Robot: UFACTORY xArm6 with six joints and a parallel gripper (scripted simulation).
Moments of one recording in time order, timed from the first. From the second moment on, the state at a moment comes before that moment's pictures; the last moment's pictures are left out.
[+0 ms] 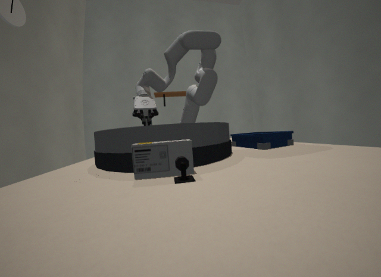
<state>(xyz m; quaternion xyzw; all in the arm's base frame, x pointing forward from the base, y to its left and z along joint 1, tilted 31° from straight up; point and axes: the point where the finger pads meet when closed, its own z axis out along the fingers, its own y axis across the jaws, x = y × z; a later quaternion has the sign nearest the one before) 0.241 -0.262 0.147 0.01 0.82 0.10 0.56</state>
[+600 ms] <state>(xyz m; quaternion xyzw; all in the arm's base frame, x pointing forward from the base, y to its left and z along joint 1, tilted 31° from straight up) 0.247 -0.261 0.138 0.01 0.82 0.10 0.56</state>
